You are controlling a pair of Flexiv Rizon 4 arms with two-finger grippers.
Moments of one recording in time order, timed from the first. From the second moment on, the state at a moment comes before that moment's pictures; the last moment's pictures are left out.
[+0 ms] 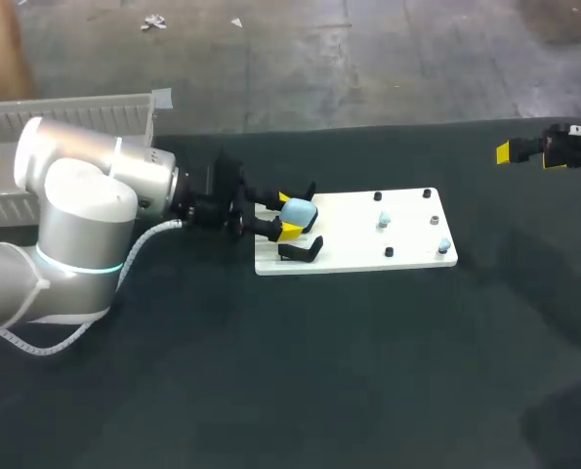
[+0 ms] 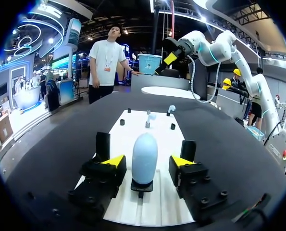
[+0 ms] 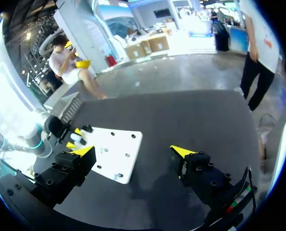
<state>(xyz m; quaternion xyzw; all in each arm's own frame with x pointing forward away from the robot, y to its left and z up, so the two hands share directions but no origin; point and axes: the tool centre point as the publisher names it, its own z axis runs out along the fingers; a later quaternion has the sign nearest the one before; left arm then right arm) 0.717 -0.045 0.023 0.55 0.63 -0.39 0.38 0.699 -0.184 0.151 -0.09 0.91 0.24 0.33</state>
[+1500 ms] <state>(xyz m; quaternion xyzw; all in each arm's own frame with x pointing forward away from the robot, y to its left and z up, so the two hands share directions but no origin) 0.720 -0.049 0.021 0.55 0.63 -0.40 0.38 0.699 -0.184 0.151 -0.09 0.91 0.24 0.33</state>
